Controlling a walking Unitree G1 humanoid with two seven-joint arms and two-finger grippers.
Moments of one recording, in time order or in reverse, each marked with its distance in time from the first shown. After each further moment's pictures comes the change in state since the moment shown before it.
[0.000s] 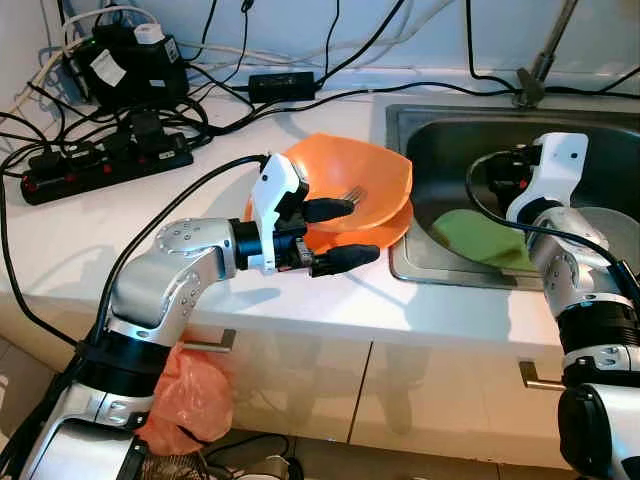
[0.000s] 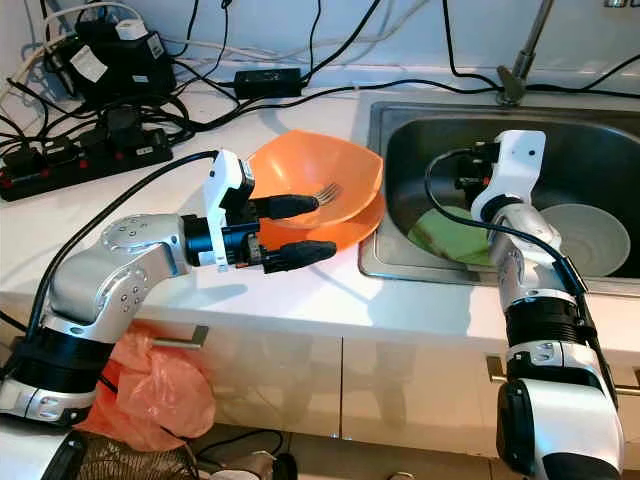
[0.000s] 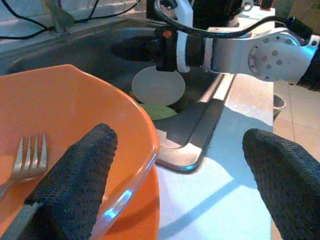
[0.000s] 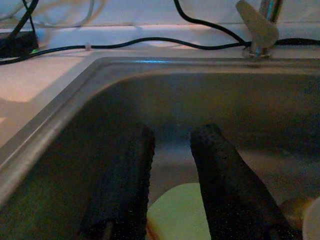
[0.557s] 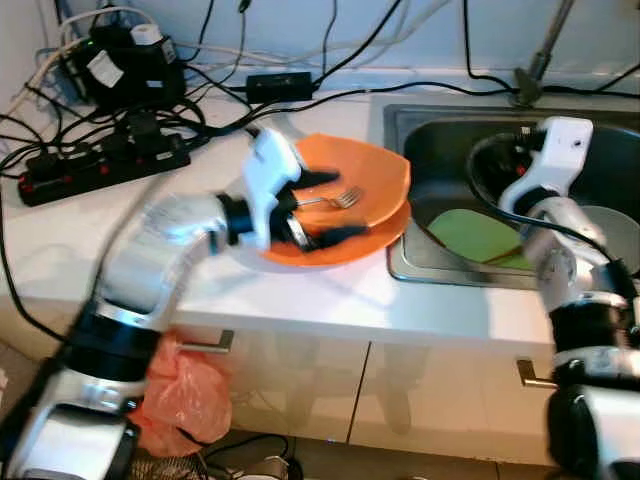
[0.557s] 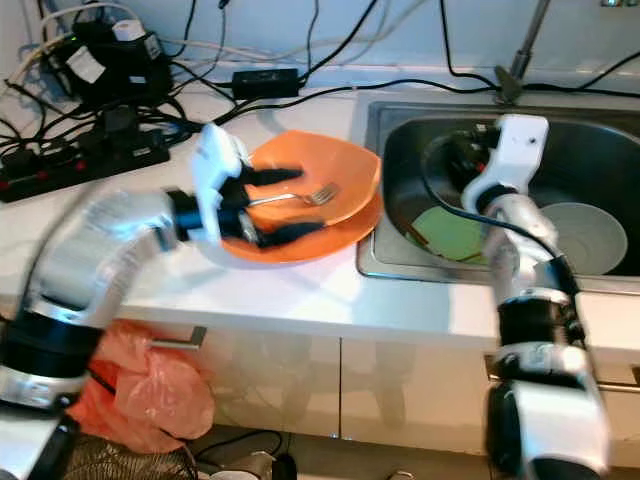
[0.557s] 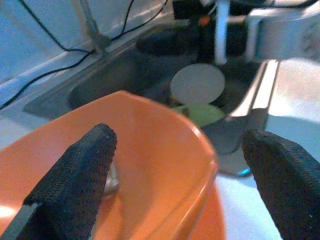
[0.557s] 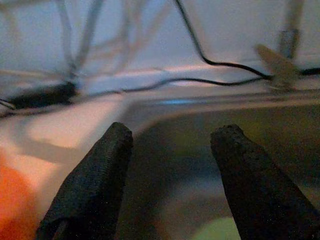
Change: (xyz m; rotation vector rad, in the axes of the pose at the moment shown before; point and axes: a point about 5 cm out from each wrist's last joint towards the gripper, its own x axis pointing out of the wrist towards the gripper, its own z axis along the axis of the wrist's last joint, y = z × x) left arm -0.012 0.016 0.024 0.231 0.023 0.127; right arm -0.006 0.025 0.022 0.125 -0.147 0.106
